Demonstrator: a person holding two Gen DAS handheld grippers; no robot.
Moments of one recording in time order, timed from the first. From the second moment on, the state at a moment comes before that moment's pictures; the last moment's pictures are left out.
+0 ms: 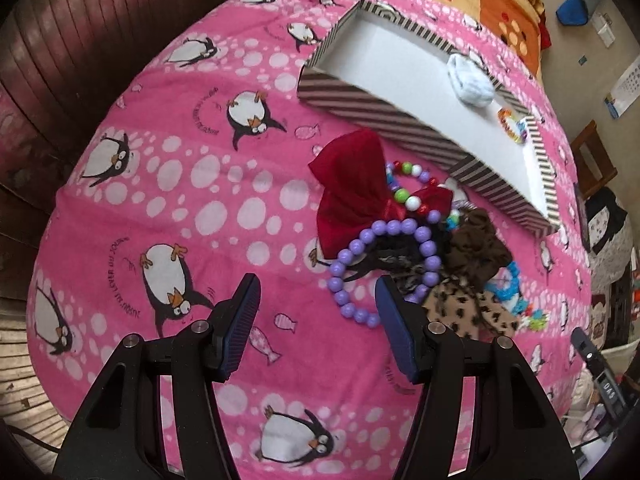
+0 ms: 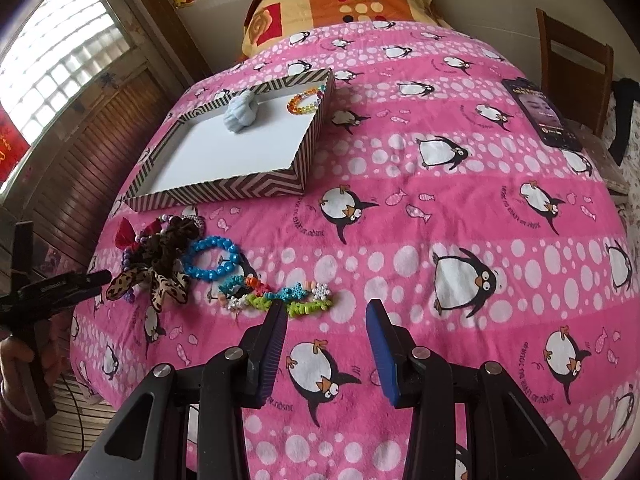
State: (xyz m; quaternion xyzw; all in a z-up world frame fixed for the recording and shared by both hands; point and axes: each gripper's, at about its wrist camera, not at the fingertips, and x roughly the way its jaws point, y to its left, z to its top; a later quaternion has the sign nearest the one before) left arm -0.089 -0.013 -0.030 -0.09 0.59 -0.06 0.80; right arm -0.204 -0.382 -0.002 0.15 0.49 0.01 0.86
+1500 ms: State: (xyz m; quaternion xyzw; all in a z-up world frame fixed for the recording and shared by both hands) left arm -0.083 -0.034 0.080 -0.03 0.49 -0.15 0.86; right arm -0.177 -0.343 0.063 0.09 0.40 0.08 0.91
